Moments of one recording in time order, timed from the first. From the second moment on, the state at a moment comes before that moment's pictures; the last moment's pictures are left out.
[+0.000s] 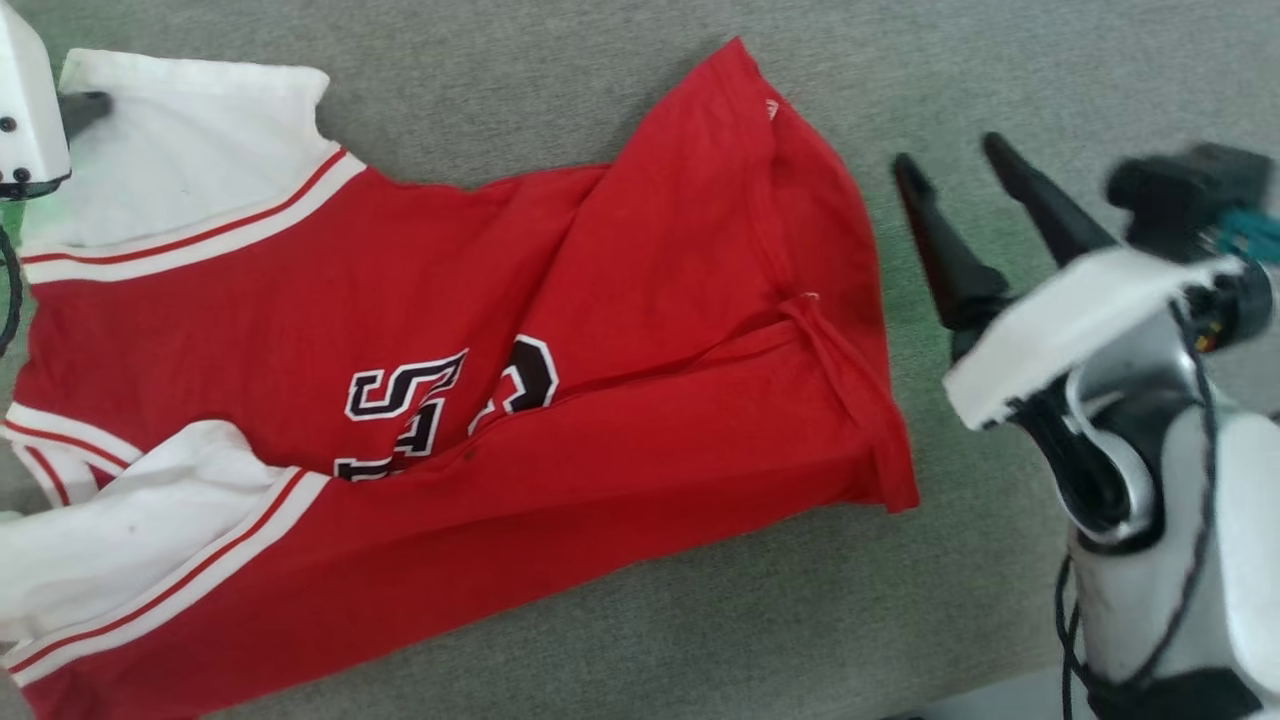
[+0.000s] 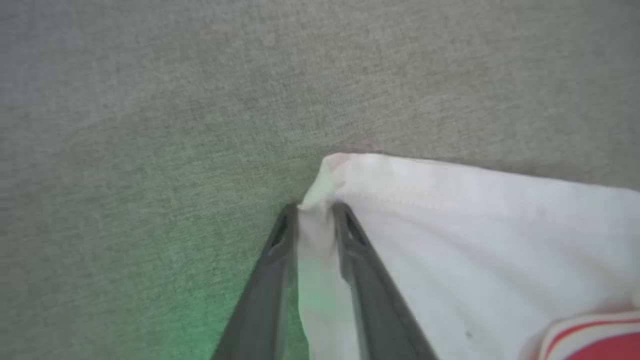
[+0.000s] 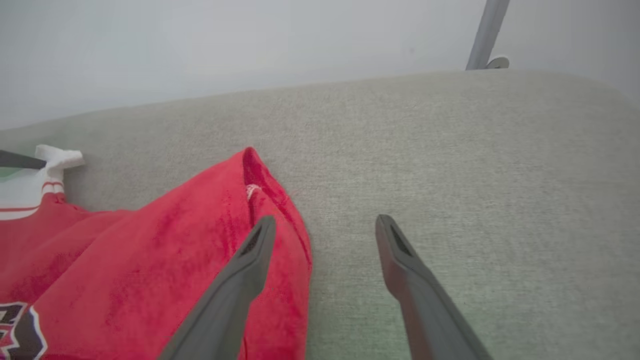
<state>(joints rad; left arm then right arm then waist) -1.27 0.80 -0.91 0.70 -1.16 0.06 0.75 -0.44 -0.05 0.05 -0.12 0.33 0.13 0.42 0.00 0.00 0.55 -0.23</state>
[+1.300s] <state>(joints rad) -1.35 0.59 -0.94 0.87 -1.11 -0.11 0.52 -0.88 -0.22 0.24 0.32 0.36 0.13 0.80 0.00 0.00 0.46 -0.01</state>
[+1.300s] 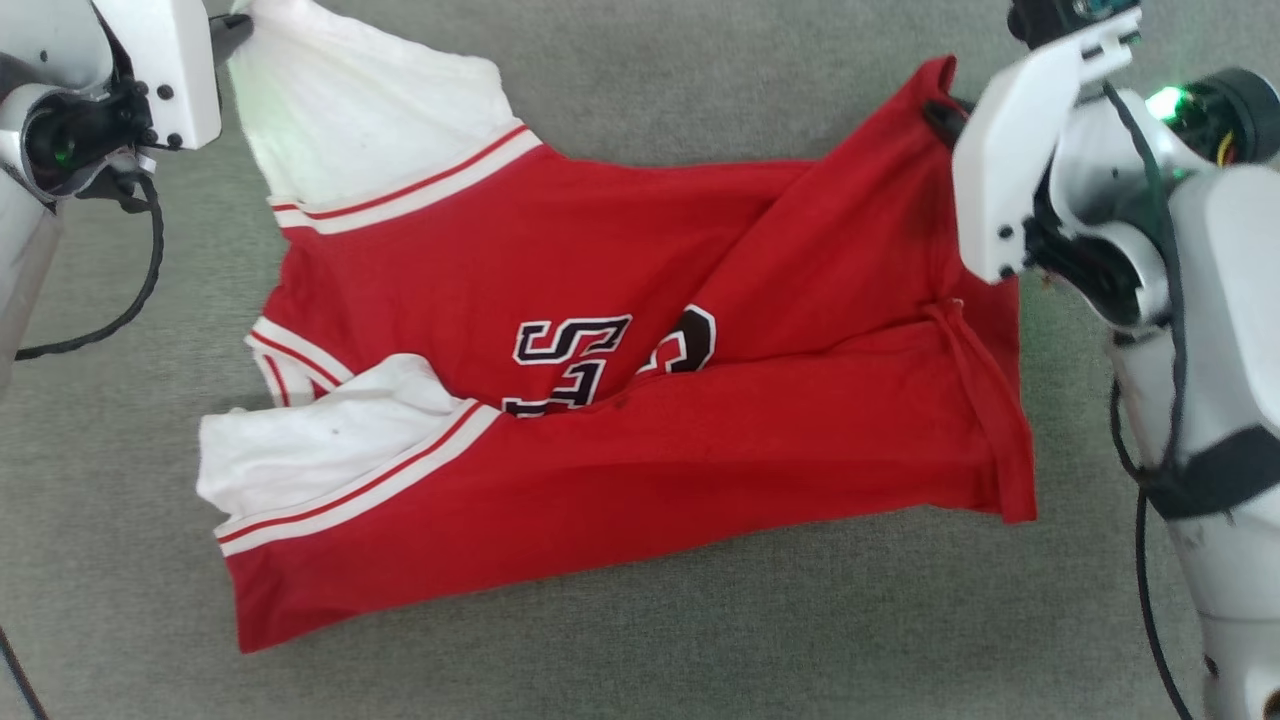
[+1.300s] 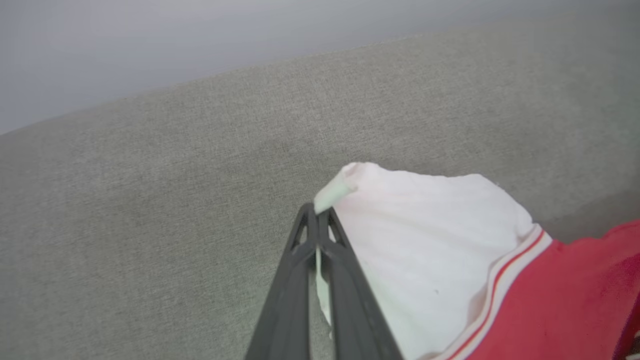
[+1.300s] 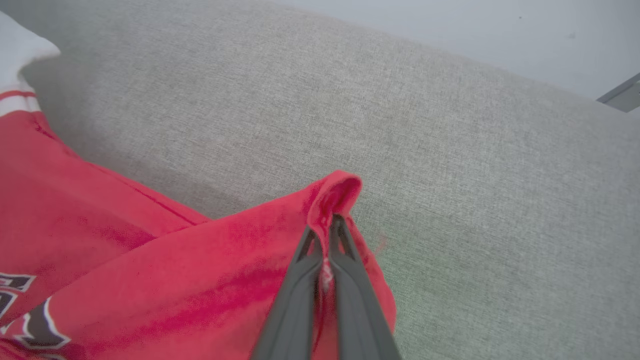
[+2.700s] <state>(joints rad) -0.65 0.98 -1.04 -0.09 -1.29 0.32 0.51 -0.24 -0.34 0.17 -0.04 0.50 0.13 0.78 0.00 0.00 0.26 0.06</state>
